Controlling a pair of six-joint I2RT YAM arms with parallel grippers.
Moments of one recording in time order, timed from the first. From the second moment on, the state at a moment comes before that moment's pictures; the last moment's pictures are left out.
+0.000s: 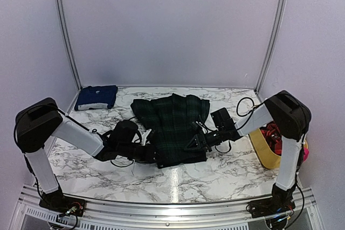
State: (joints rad) left arm -0.86 1.80 0.70 0.49 0.50 -0.74; right arm 0.53 1.99 0.91 0.17 -0.95 0.52
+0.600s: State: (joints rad) left arm -0.99 1.57 0.81 0.03 0.03 -0.37; right arm 0.59 1.89 0.90 0.03 -0.87 0.53
